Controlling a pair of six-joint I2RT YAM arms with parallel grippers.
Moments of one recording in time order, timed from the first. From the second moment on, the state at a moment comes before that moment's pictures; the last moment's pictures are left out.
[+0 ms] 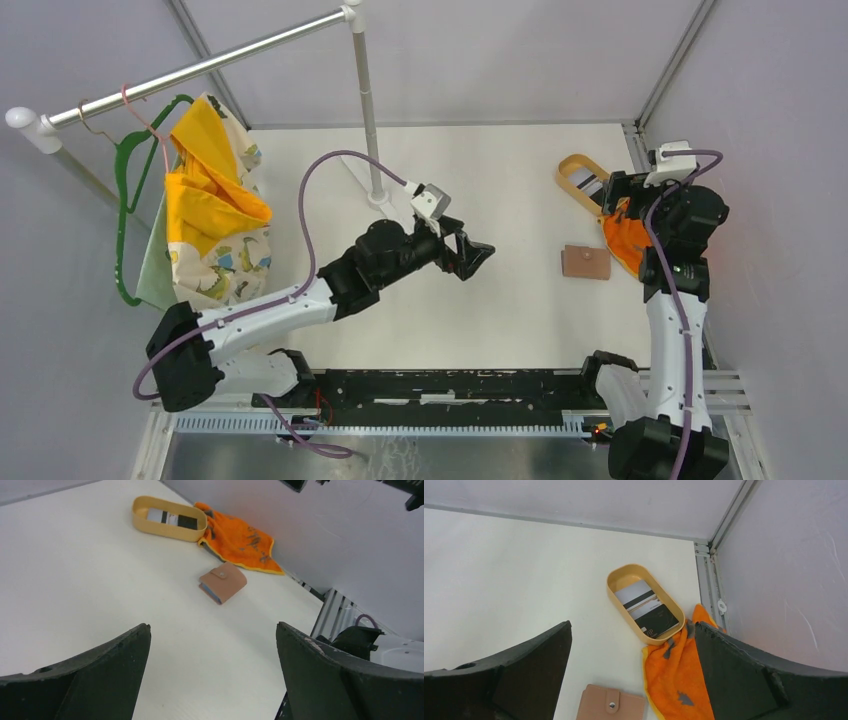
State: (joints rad) left arm -1.00 1.25 0.87 0.34 -0.01 -0.31; right arm -0.29 0.87 0.84 -0.11 -0.31 -0.17
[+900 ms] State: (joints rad) left arm -0.83 1.24 0.52 0.29 0.01 -0.41; right arm -0.23 1.26 0.66 -0.12 -0.62 -0.66
